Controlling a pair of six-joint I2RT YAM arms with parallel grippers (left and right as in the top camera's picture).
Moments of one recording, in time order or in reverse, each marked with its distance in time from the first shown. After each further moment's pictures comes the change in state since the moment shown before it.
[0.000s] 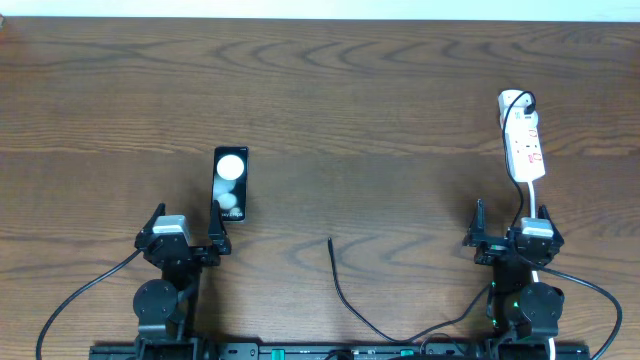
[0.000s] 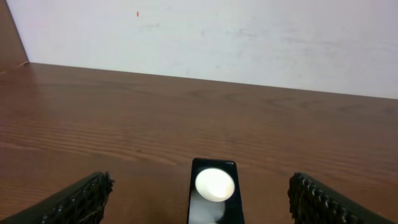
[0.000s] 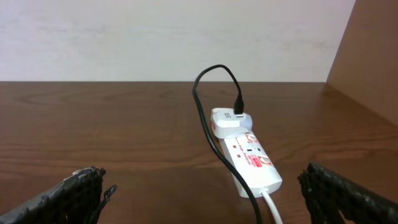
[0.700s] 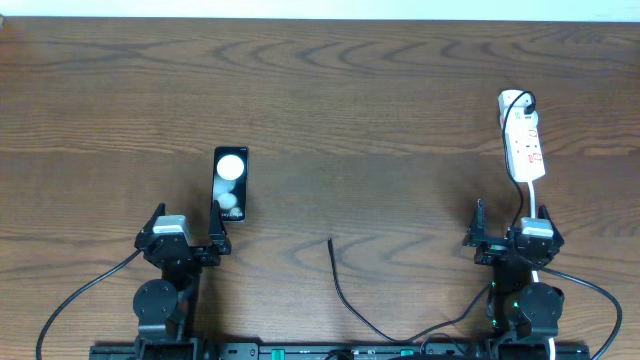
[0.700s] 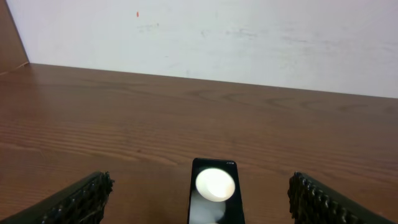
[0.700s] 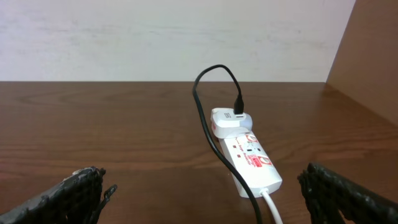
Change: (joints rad) left arm 0.000 0.000 -0.001 0.000 0.000 0.004; right arm 0.000 0.000 0.000 0.000 0.000 0.000
